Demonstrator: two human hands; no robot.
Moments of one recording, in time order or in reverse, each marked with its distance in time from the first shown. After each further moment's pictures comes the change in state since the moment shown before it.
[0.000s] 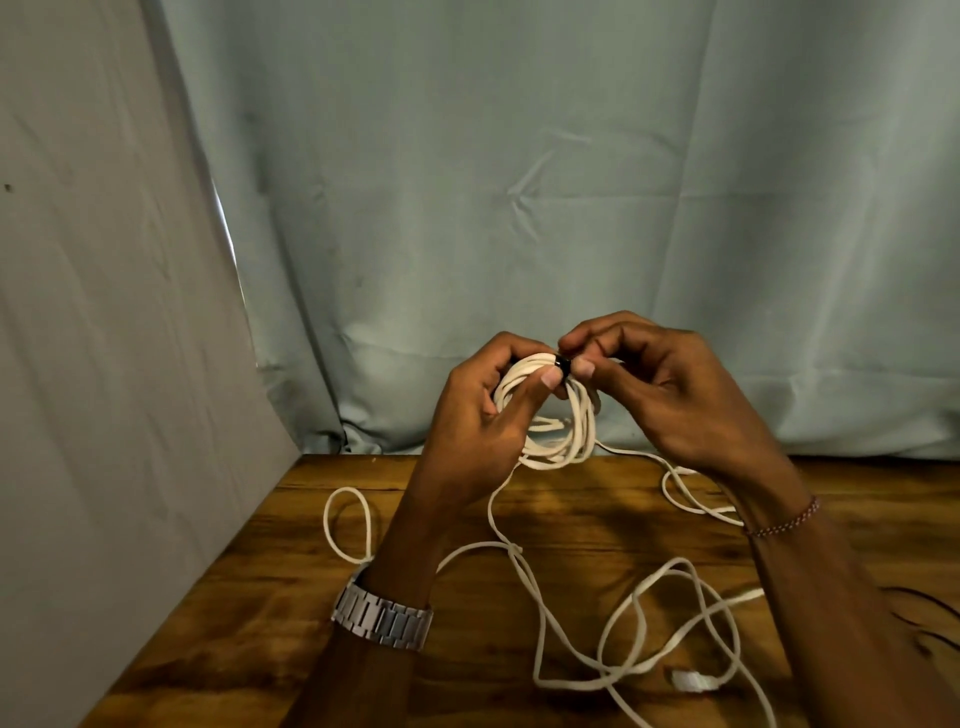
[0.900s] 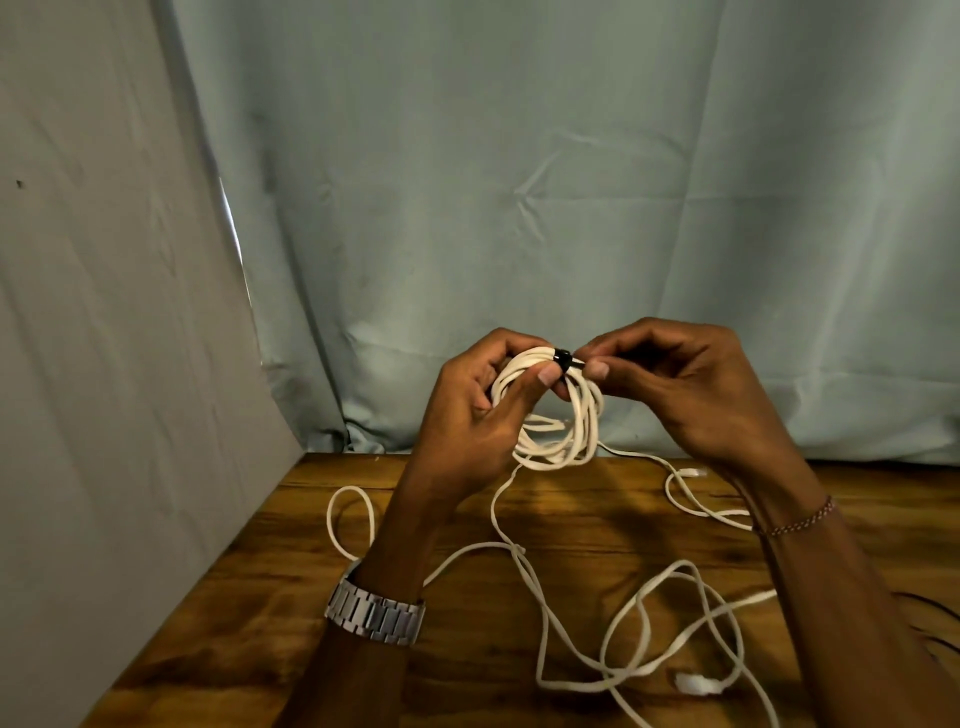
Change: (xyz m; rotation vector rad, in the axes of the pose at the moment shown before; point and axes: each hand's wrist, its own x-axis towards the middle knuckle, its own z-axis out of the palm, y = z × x) left_hand 0.000 0.007 -0.009 -0.046 -0.008 -0.015; right_hand -0.002 -0.001 -0.005 0.214 0.057 -0.016
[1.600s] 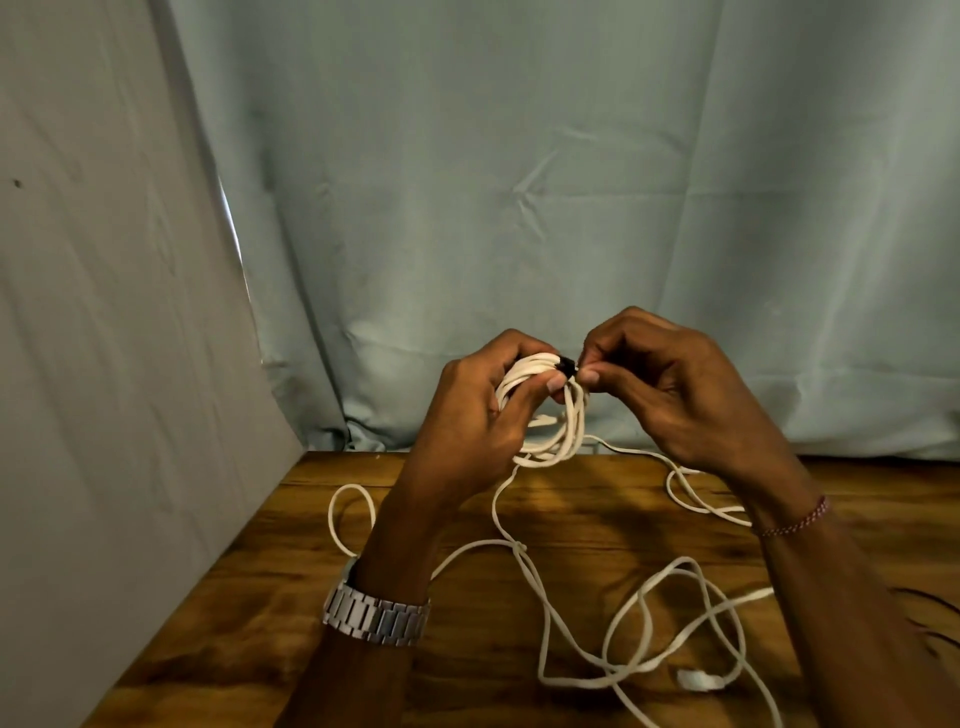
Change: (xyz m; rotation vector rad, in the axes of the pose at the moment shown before) left_hand 0.001 -0.002 -0.004 0.230 -0.057 0.060; right_hand 0.002 0.004 0.003 -0.397 -0.072 -0.178
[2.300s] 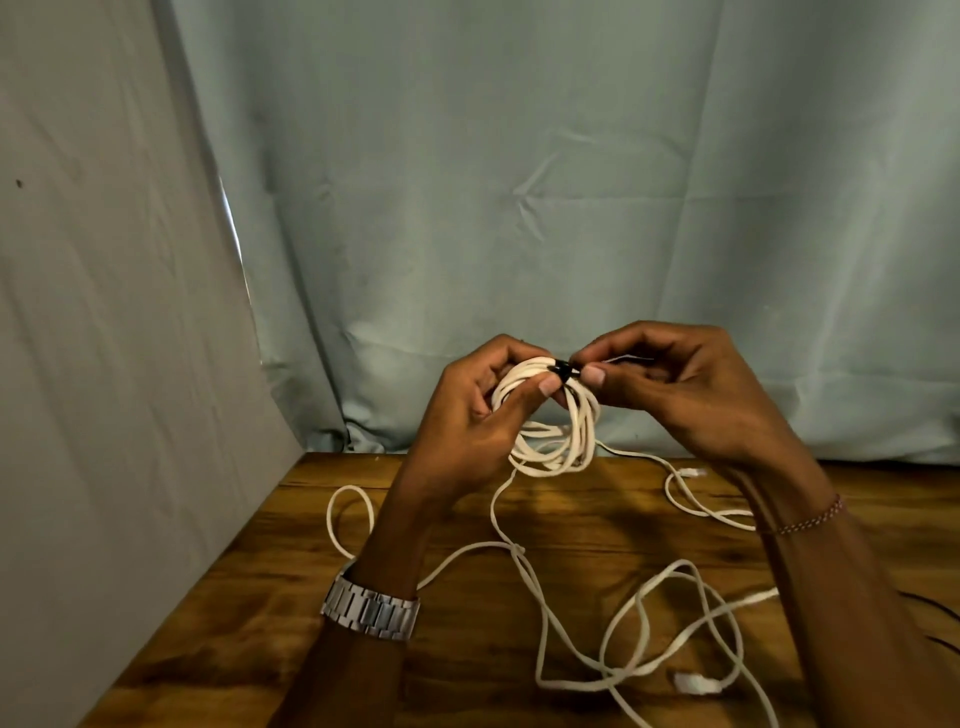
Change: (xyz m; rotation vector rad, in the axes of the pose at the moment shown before) left_hand -0.001 -0.001 0.002 -0.238 -0.002 -0.097; right_hand -0.004 -0.006 -0.010 0.370 -0.010 0.250
